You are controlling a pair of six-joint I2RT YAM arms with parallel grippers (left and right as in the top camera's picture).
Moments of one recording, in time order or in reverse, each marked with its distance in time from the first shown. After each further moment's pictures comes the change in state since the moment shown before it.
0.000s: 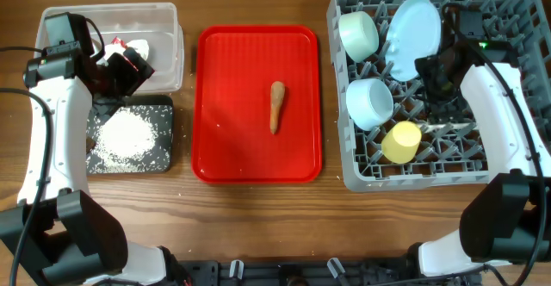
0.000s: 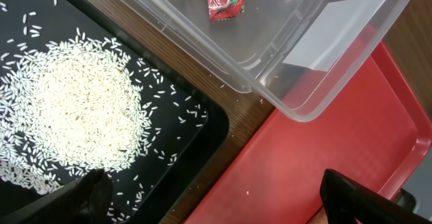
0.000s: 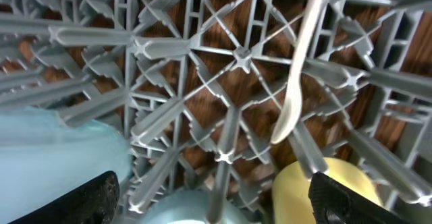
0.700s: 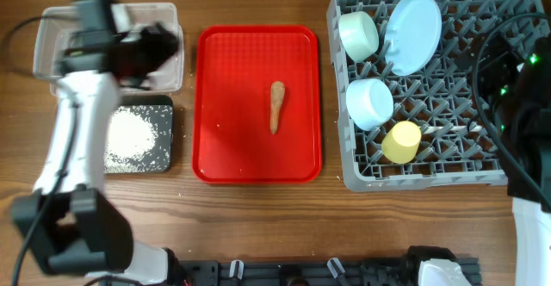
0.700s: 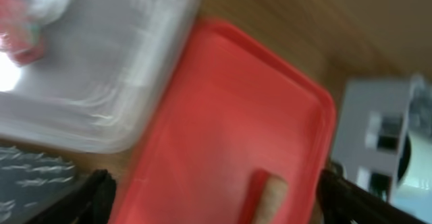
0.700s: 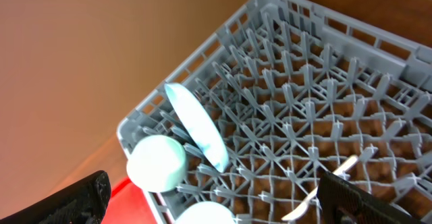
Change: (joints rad) left arm -0.227 0.033 0.005 0.282 0.084 -0.020; right arm 0.000 -0.591 0.015 0.157 0.096 -0.669
